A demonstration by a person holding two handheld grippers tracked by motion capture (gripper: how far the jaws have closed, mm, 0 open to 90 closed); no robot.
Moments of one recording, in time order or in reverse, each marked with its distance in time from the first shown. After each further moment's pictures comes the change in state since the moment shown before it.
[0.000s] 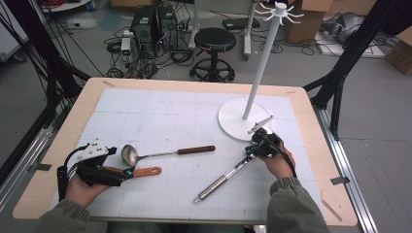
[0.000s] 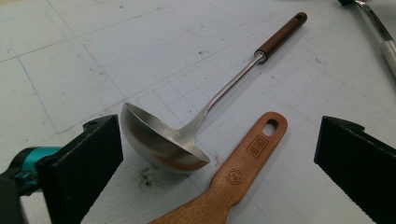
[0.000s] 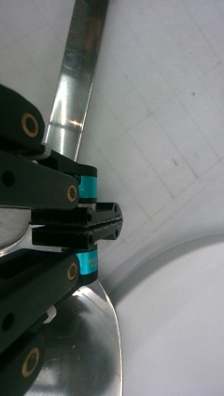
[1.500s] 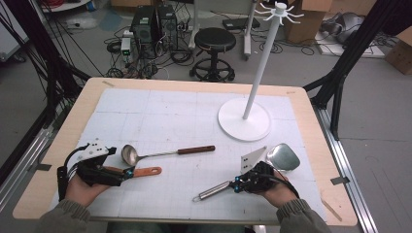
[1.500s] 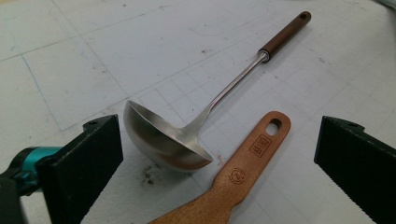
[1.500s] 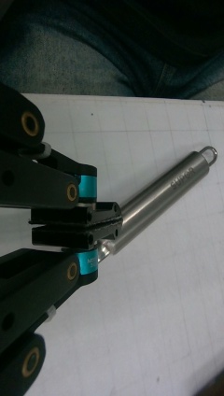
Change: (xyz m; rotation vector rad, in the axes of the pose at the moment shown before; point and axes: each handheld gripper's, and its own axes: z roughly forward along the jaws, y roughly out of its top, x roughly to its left) left arm 0.001 -0.001 0.000 0.001 0.012 -0.003; right arm 0.096 -0.025 -0.017 -0.123 0.371 -0.393
